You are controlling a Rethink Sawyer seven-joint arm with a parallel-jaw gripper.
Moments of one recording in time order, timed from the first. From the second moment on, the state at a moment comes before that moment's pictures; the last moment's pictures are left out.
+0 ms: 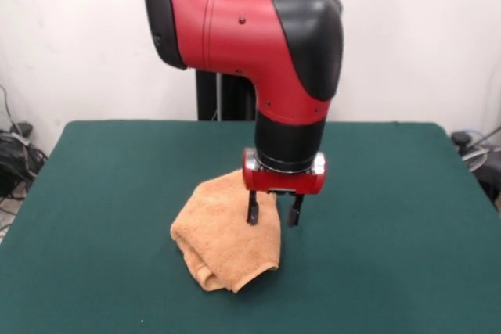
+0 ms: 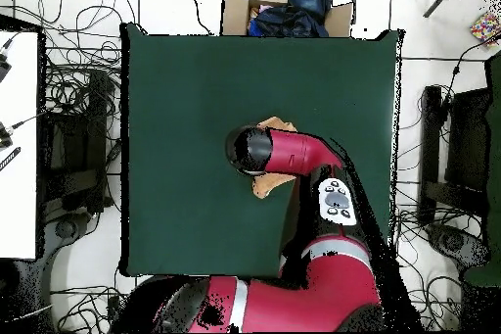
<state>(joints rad) -0.22 -0.46 0.00 1.54 -0.09 0.51 1.59</state>
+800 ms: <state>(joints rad) -0.14 -0.48 -0.02 1.55 -0.10 0.51 1.59</state>
